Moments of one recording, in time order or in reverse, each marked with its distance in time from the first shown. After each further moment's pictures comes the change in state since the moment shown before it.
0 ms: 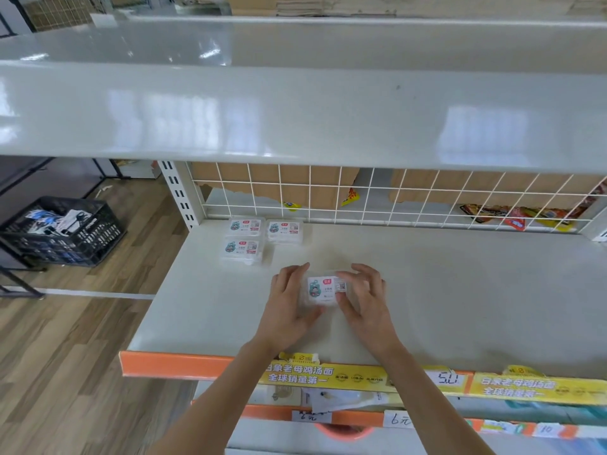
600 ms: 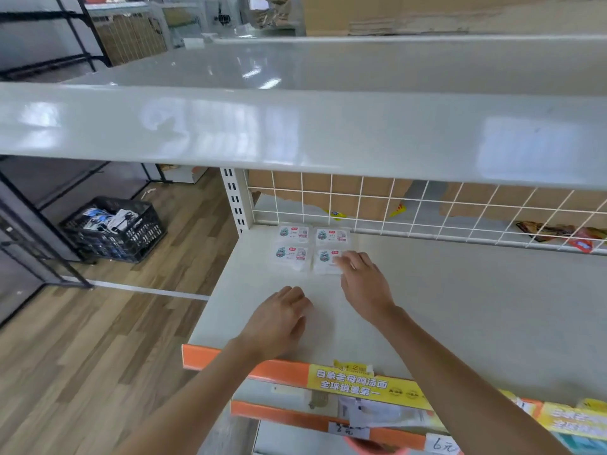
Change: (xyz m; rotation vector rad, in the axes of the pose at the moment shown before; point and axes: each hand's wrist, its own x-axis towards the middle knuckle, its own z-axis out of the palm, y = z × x) left_hand -0.024 -0.045 -0.089 0.512 -0.174 0.290; right_hand 0.071 -0.044 0.062 -0.473 -0.209 -0.244
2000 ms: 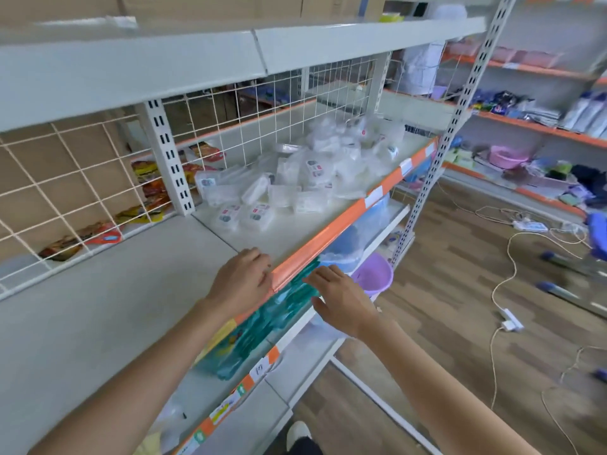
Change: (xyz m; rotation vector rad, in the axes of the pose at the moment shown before) left_hand 0.294 0.582 0.184 -0.218 -0.143 0.652; right_hand -0.474 0.371 -0.292 -0.144 0.047 0.753
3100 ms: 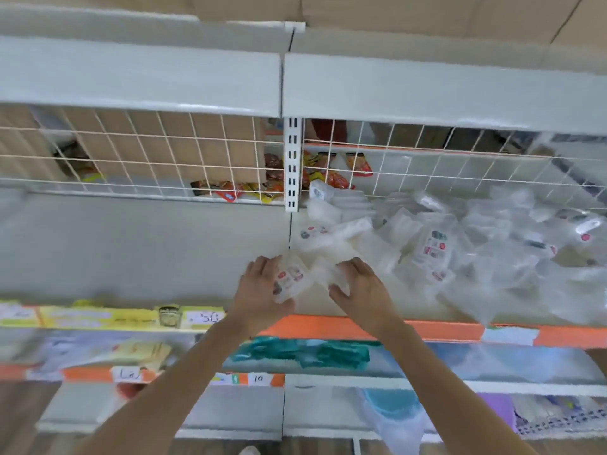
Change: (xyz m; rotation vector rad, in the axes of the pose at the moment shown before) left_hand 0.033 0.034 0.026 -0.056 0.286 -1.017; right_hand 0.182 0.078 0.003 0.248 -0.204 -0.494
